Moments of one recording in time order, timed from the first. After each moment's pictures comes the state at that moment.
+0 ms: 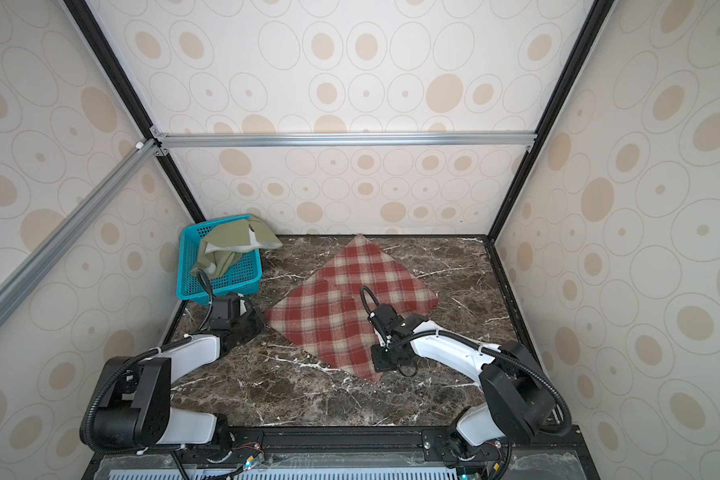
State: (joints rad) left arm -0.03 1.40 0.54 0.05 0.18 -0.69; right arm 0.72 1.44 0.86 -0.77 -0.13 0.50
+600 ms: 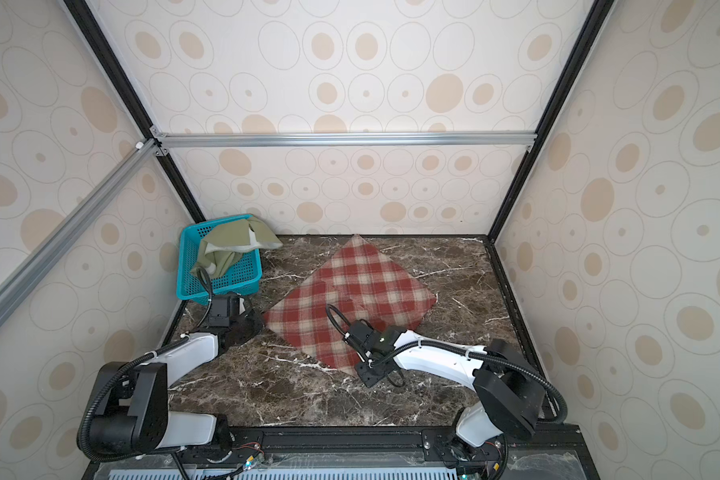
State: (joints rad) left arm -0.03 1.37 0.56 -0.06 0.15 -0.65; right arm 0.95 1.50 0.91 -0.76 0.03 0.31
